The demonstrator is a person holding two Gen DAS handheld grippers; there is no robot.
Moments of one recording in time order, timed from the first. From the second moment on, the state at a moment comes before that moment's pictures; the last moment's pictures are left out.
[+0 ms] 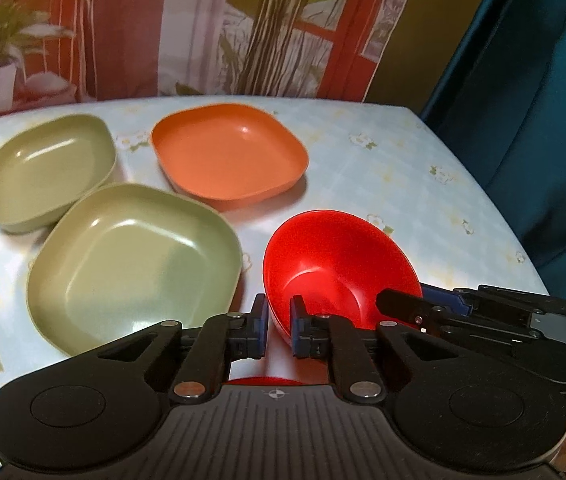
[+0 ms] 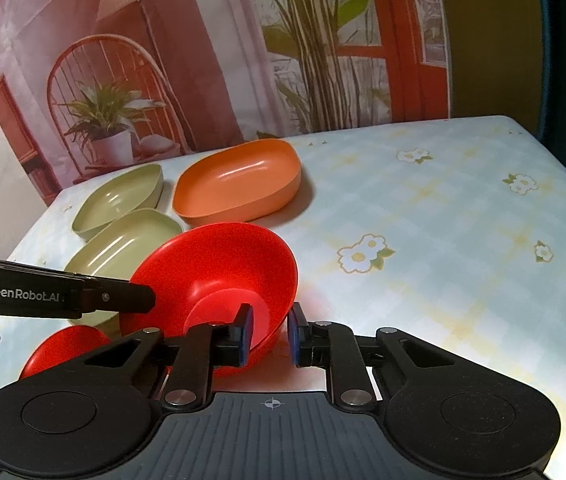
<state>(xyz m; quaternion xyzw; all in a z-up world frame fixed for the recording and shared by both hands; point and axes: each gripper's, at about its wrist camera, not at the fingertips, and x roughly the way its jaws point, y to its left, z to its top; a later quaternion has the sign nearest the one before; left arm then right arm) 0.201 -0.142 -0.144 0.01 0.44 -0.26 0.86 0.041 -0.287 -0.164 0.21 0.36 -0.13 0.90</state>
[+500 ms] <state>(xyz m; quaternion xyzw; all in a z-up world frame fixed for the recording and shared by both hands) 0.188 -0.128 -0.114 0.00 0.41 -0.26 0.87 0.038 -0.281 -0.127 0.19 0.34 -0.13 0.91</state>
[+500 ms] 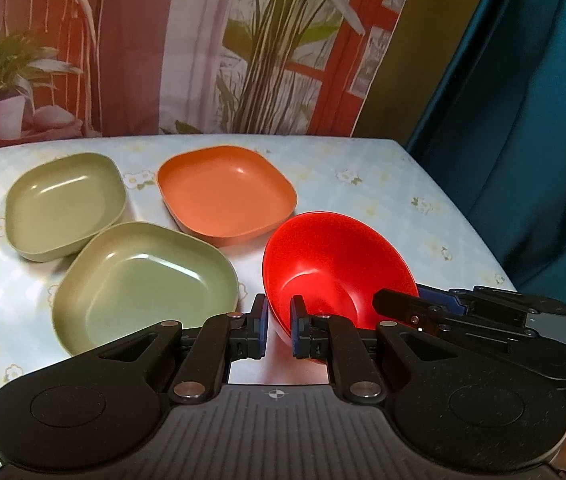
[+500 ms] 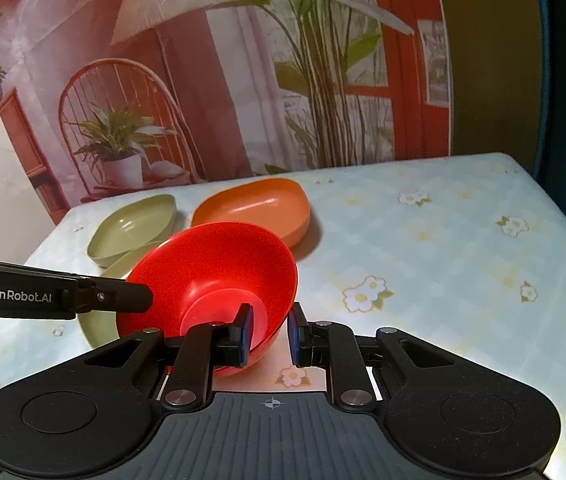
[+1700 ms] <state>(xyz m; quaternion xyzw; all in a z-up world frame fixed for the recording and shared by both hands) 0.122 -0.047 -0.098 -0.04 0.39 -0.23 0.89 0.035 -0.188 -0.086 0.14 0.35 -0.07 0.92</state>
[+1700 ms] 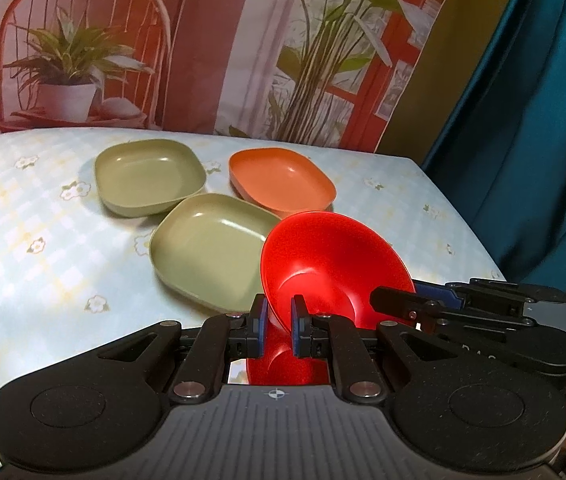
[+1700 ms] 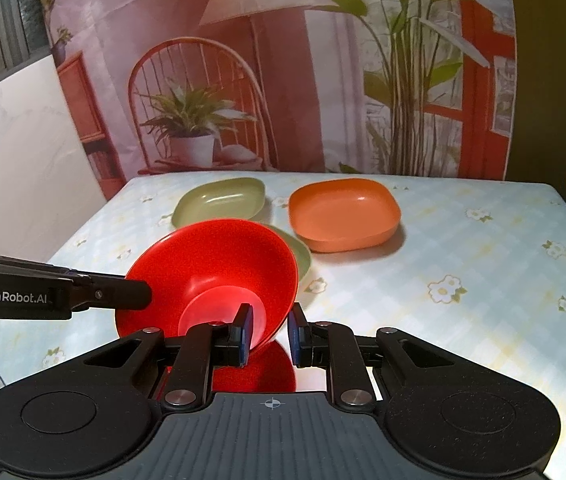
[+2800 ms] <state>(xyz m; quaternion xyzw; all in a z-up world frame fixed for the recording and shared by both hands) 0.109 -0.041 -0.131 -0.04 0.44 -0.22 0.87 0.028 -0.173 -0.114 0.15 0.39 -0.06 0.90</state>
